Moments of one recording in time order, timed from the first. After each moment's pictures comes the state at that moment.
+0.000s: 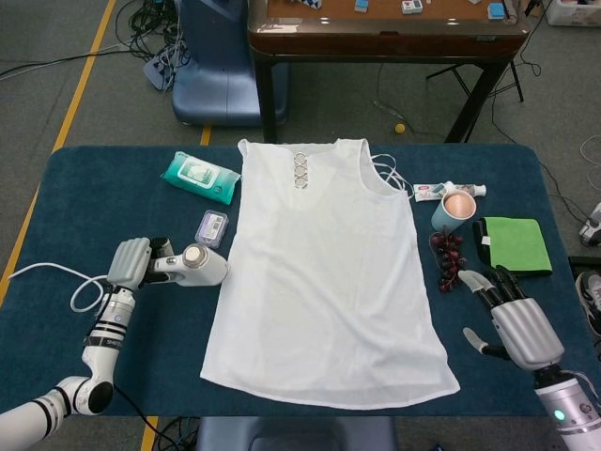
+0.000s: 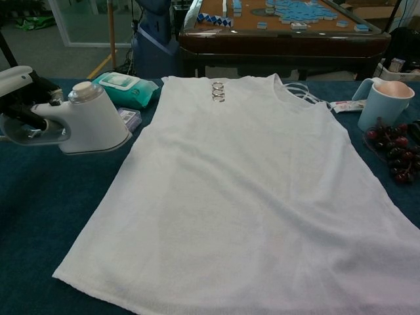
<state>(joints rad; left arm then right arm) -0.55 -1.54 -0.26 -1.26 1.23 1.09 -0.13 0.18 -1.00 0.01 -1.74 -1.67 1.33 -0.02</state>
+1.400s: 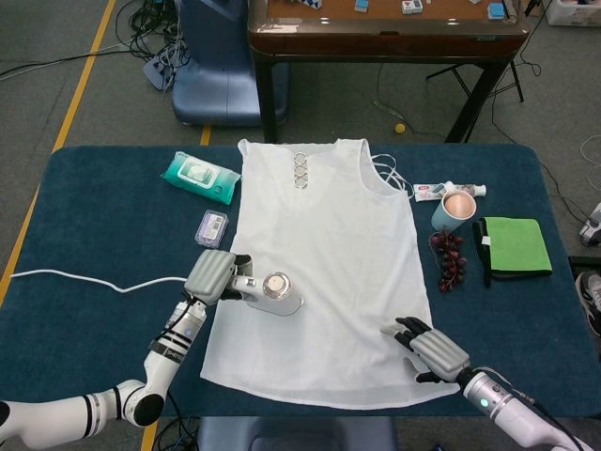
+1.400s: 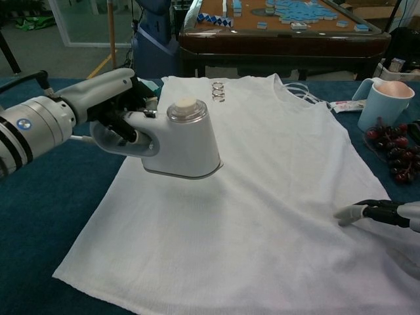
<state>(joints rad) -0.70 -1.65 -0.27 -1.50 1.17 1.07 0.22 0.41 -1.32 -0.18 -1.41 -1.75 1.01 0.30</state>
